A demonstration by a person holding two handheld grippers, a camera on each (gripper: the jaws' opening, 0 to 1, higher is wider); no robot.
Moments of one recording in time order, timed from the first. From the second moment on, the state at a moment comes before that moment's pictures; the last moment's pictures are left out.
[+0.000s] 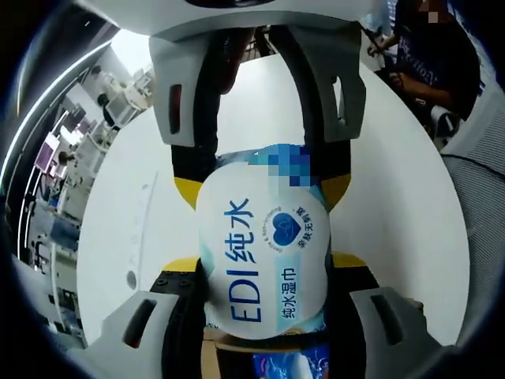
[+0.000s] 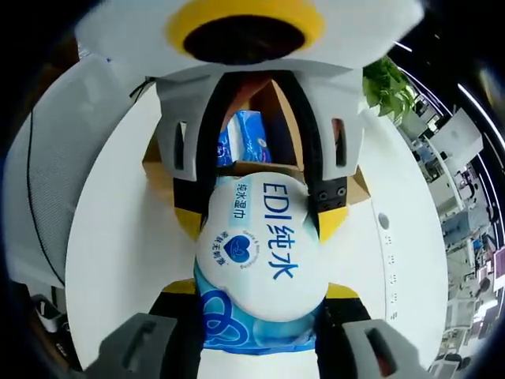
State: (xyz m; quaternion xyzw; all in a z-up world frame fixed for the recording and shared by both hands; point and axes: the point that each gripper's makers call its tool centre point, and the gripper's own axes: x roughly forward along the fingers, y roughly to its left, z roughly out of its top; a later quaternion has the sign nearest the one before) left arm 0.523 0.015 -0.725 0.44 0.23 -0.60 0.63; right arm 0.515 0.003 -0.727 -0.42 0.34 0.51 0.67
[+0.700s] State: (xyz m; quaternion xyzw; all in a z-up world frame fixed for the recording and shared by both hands) left arm 0.527 0.013 -0.745 0.44 0.24 -0.59 0.63; right arm 0.521 0.000 -0.750 -0.42 0.34 0.52 0.67
